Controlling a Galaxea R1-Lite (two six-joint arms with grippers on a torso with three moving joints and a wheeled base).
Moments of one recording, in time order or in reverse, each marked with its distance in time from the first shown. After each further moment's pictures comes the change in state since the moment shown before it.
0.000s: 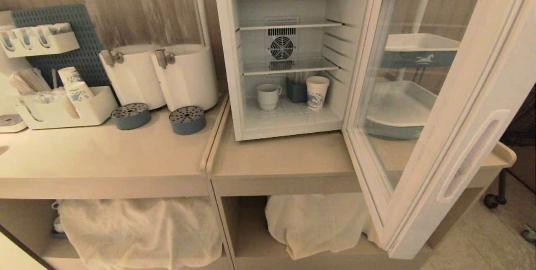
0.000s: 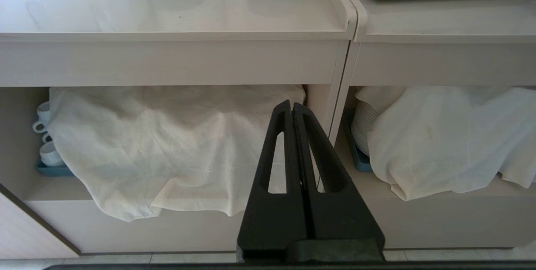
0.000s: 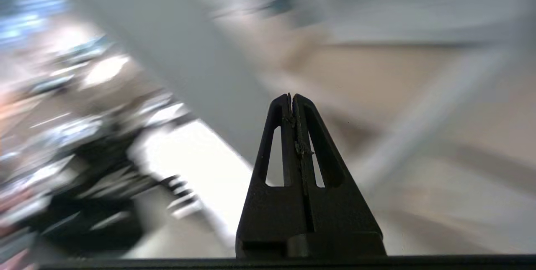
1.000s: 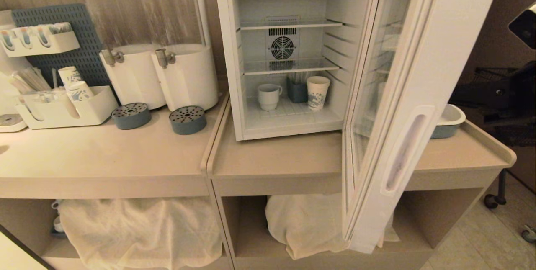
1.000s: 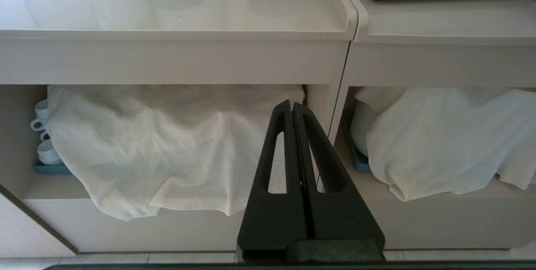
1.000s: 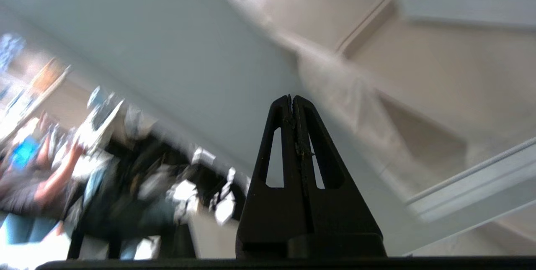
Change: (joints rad) left arm 0.000 0.000 0.000 0.000 0.002 -0.008; right arm 0.640 0.080 -0.138 -0.043 -0.488 0.217
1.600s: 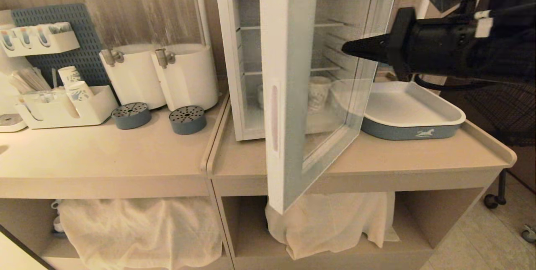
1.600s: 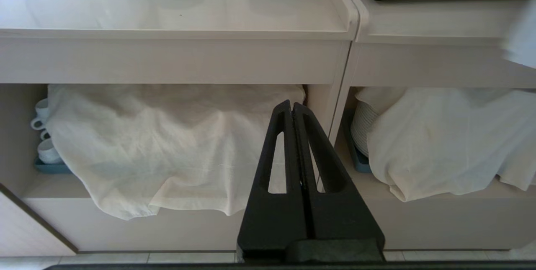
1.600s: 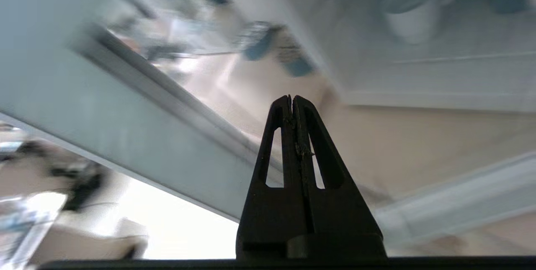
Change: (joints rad) left arm 0.001 0.000 0.000 0.000 0.000 -0.002; right arm 0.342 0.287 -0.360 -0.022 -0.686 0.137
